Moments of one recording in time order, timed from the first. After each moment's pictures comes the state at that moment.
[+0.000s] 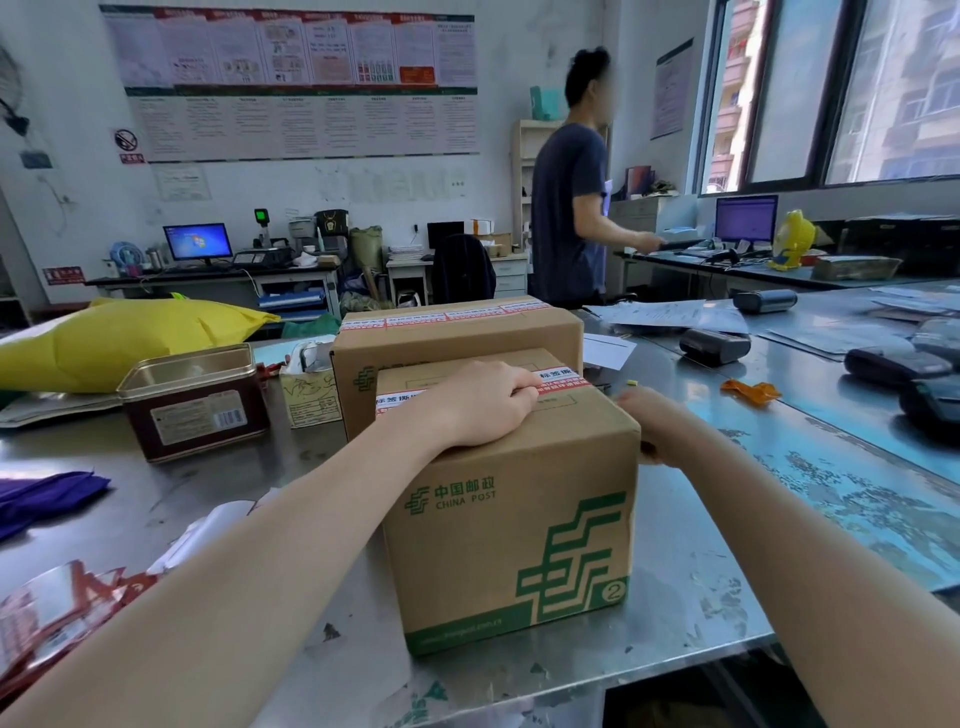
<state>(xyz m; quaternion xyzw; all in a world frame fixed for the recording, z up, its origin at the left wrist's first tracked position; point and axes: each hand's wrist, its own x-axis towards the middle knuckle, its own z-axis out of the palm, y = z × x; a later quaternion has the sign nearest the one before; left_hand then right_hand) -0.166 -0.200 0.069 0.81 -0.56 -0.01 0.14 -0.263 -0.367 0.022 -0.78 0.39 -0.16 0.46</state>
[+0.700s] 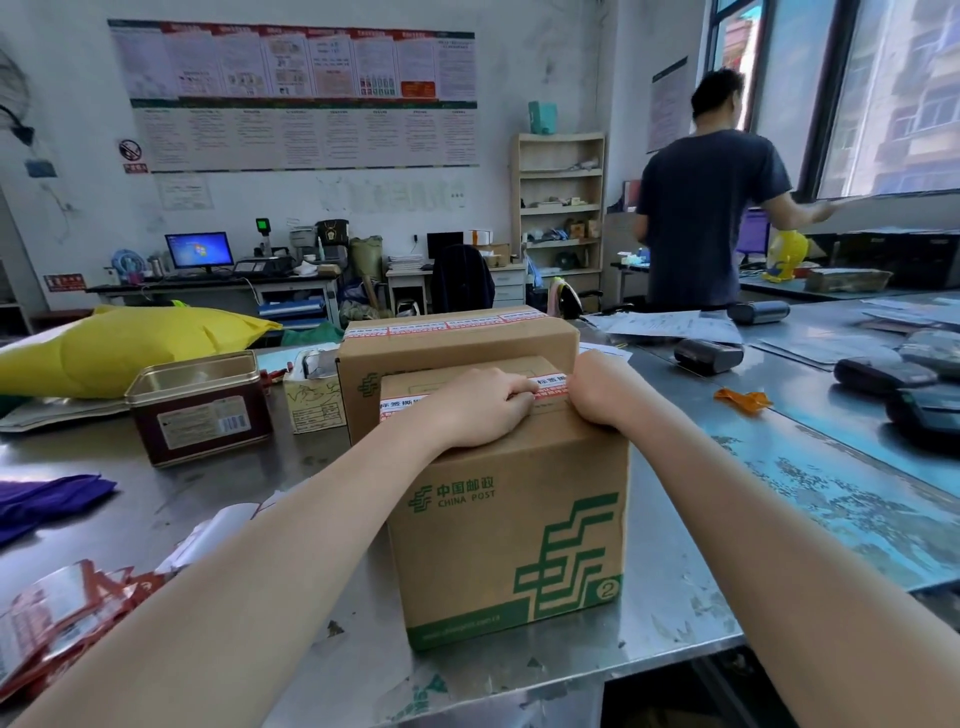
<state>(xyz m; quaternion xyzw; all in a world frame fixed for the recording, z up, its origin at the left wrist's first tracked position) -0.166 -0.201 0.069 0.81 -0.57 0.01 0.13 -0.245 -0.327 0.063 -0.92 0.35 -0.14 0.11</state>
